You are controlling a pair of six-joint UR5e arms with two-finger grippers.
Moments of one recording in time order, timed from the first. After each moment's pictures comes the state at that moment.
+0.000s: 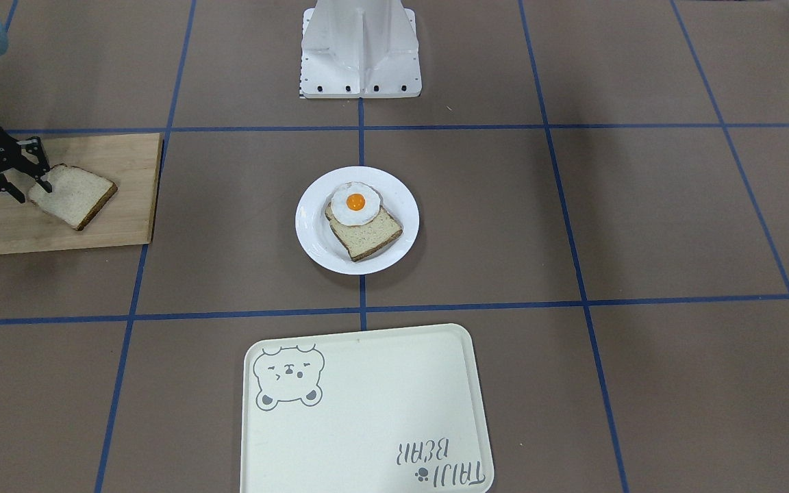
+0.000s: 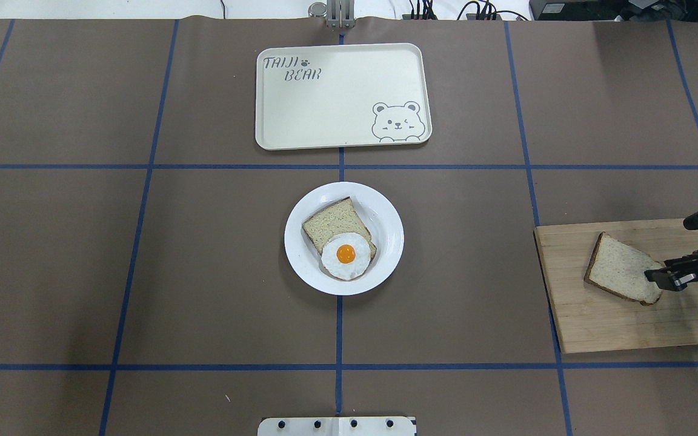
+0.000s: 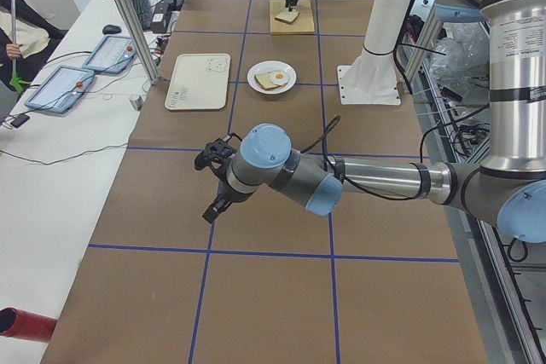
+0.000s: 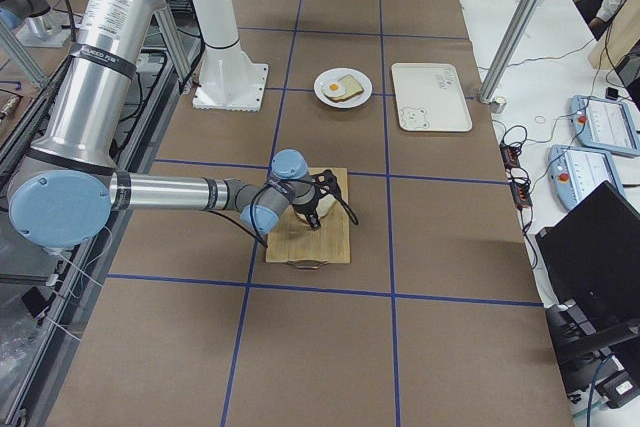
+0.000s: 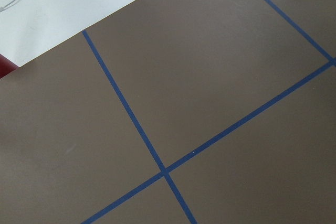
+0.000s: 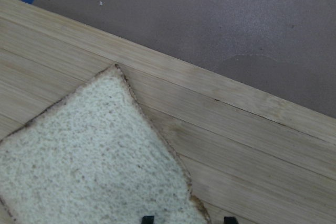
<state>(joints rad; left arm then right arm) -1.65 -1.45 -1.77 -2.04 -2.41 0.23 0.80 -1.90 1.73 -0.61 2.00 0.59</state>
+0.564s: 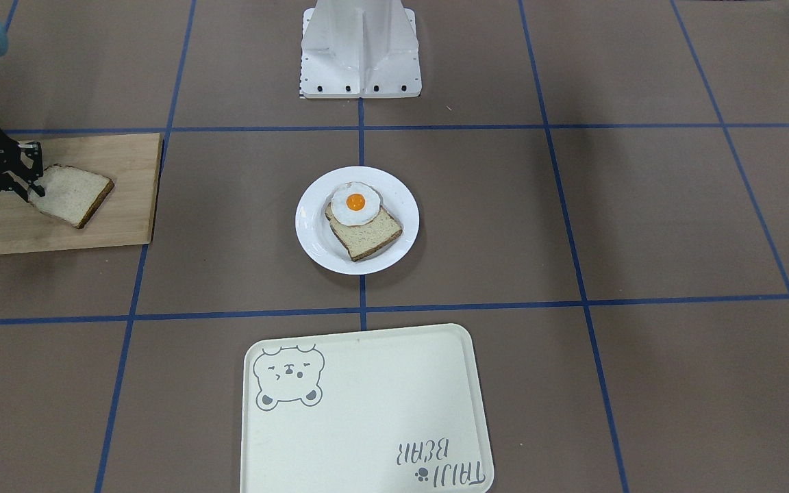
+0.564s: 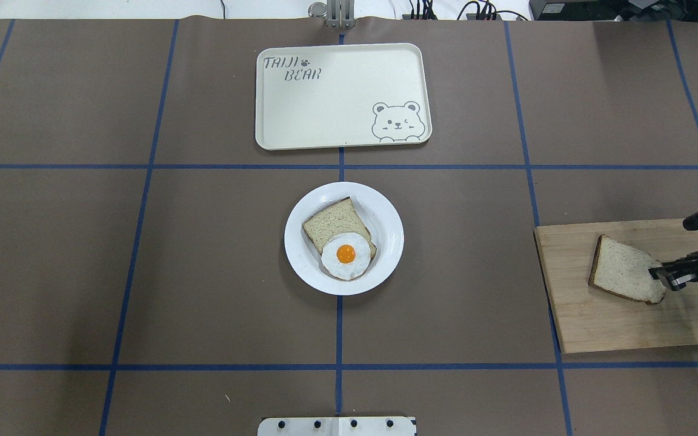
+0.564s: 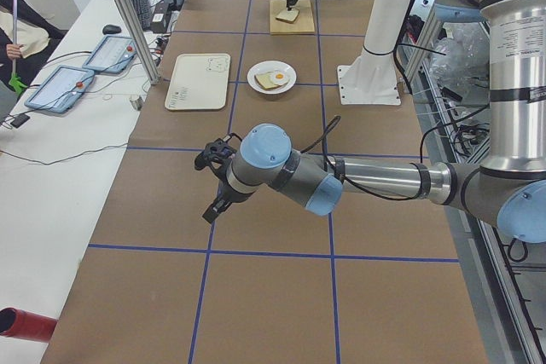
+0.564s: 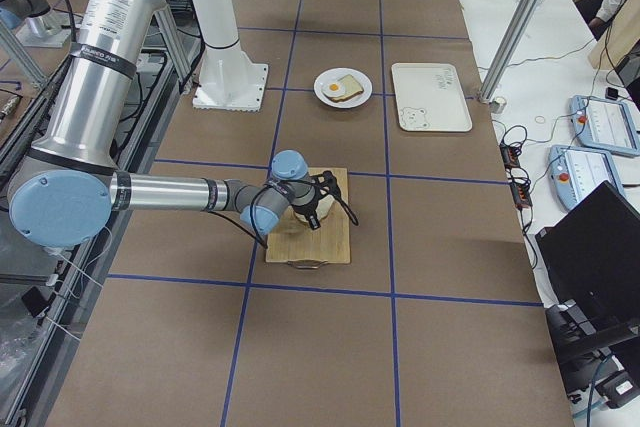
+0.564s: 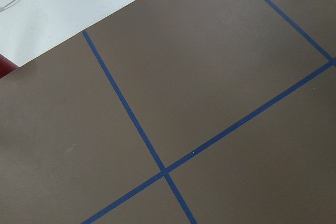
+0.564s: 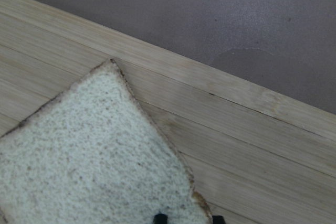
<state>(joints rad) -1.65 -1.45 -1.77 -2.04 -2.41 0.23 0.80 -1.90 1.73 -0.61 2.00 0.59</state>
